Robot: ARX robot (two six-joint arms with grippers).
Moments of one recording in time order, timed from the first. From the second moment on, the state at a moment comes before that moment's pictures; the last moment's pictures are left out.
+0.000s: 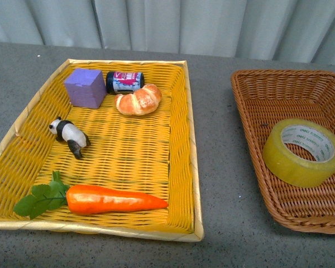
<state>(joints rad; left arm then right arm) -0.54 0.20 0.02 0.20 -0.55 0.00 0.00 0.01 0.00 0.00 0.00 0.00</state>
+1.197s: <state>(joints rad) 0.00 0.00 0.02 0.00 0.00 0.00 0.00 0.00 0.00 0.00 0.00 0.00</state>
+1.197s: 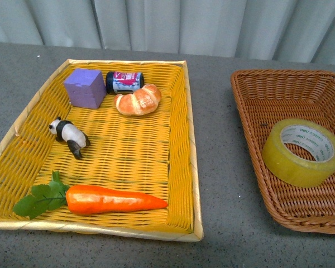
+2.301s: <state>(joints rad) 0.00 0.00 0.02 0.00 0.00 0.00 0.00 0.00 0.00 0.00 0.00 0.00</state>
